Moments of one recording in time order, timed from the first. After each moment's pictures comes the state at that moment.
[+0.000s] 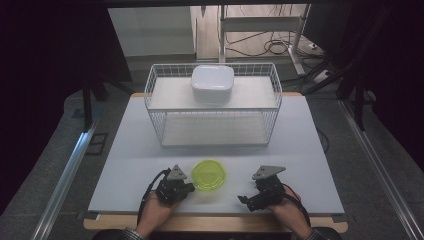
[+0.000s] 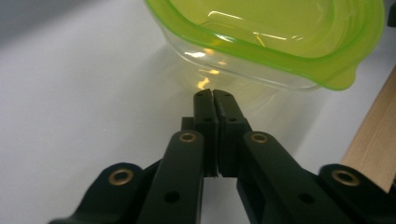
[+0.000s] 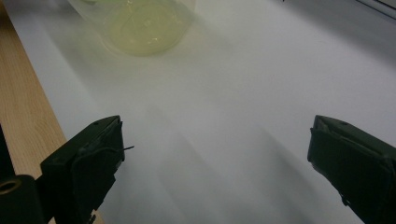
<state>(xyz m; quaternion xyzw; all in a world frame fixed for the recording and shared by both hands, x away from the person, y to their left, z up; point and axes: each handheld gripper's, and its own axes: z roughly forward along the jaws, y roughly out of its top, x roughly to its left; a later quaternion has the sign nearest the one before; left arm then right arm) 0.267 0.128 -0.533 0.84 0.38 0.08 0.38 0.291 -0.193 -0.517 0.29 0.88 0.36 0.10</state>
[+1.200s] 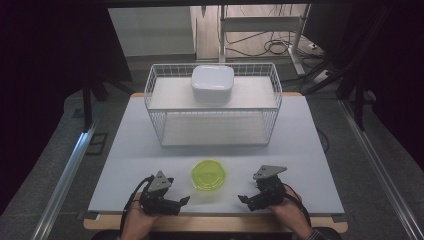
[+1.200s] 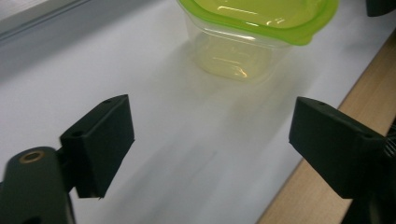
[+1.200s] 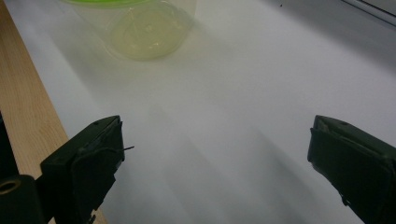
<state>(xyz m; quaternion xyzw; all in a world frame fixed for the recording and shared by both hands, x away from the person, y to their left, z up) 0.233 0.161 -0.521 0.83 0.37 0.13 0.40 0.290 -0.194 -0.515 0.29 0.88 0.36 0.09</state>
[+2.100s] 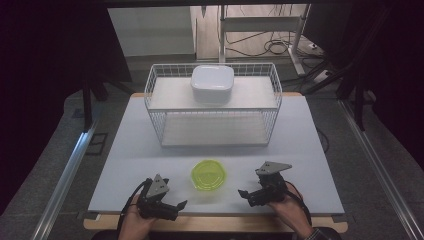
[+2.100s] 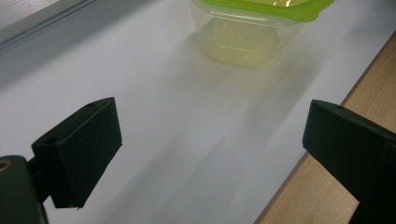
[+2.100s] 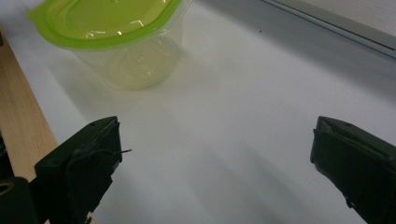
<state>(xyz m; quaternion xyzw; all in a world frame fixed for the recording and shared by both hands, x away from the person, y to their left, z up) 0.227 0.165 -0.525 0.83 0.36 0.16 0.39 0.294 -0.196 -0.506 0.31 0.86 0.39 0.10</state>
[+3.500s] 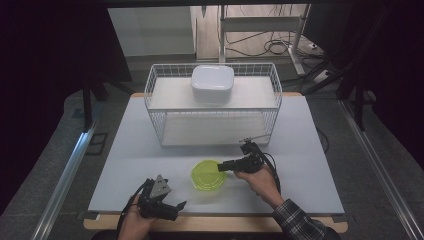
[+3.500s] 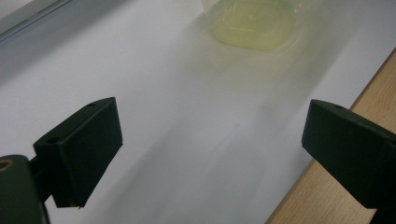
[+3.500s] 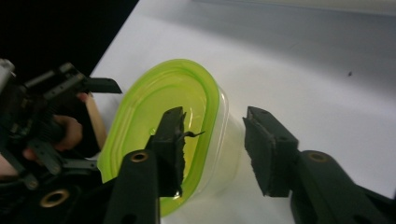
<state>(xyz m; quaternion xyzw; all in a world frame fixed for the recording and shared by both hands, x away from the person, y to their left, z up) 0.228 0.164 -0.531 0.85 0.36 0.17 0.36 0.373 -0.143 -0.500 0.42 0.79 0.42 -0.15</state>
